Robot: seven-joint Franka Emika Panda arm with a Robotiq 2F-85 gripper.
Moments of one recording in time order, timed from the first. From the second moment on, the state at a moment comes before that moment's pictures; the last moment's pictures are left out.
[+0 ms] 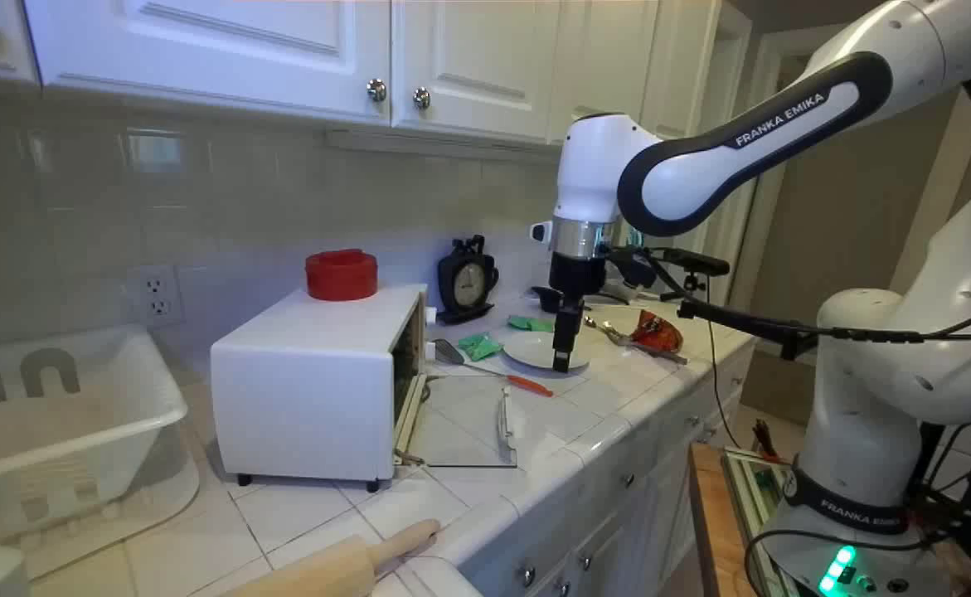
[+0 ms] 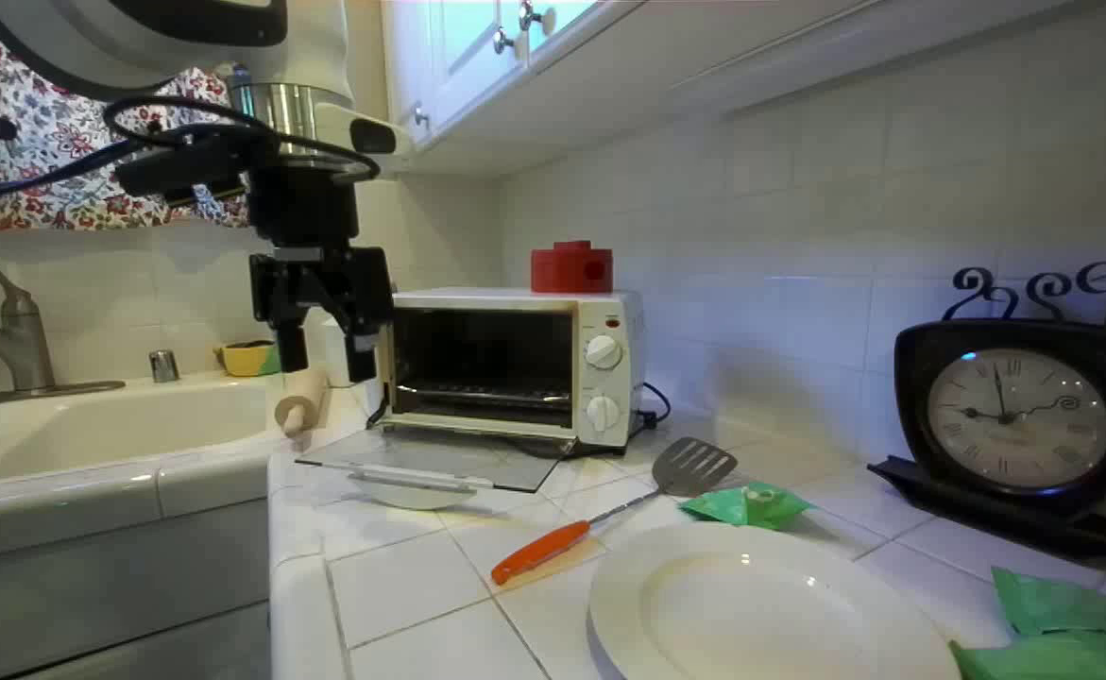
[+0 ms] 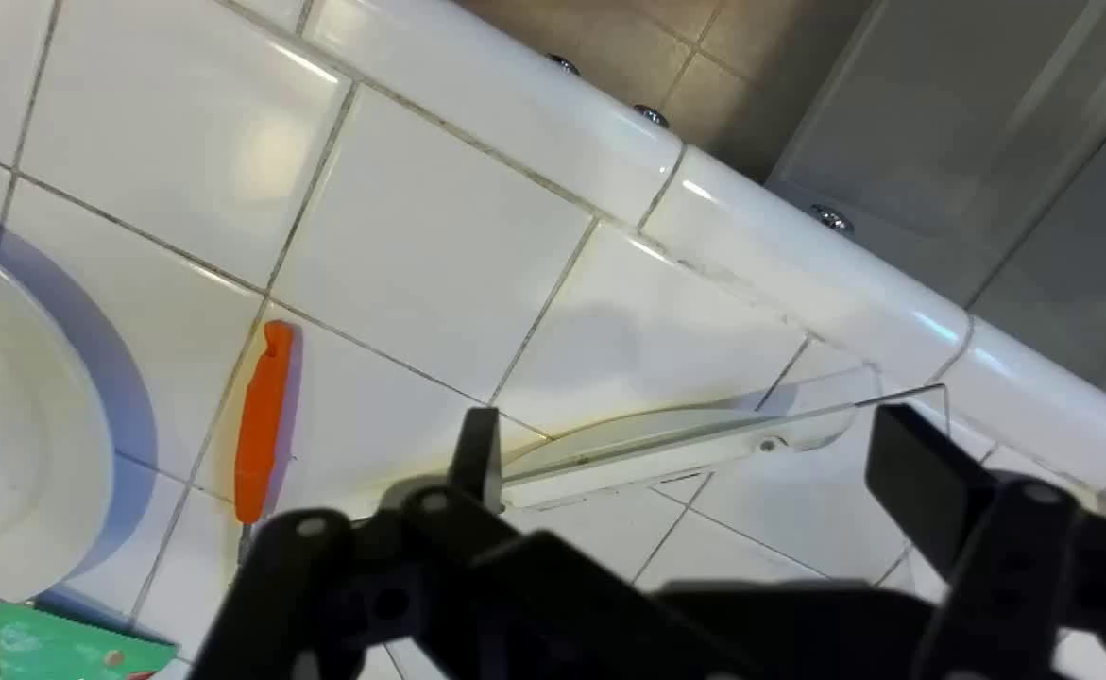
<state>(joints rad) 0.00 -0.46 0.03 -2.62 -0.03 2.20 0.01</state>
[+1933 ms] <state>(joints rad) -0.15 -0.09 -0.16 -2.57 -0.08 2.54 0.08</state>
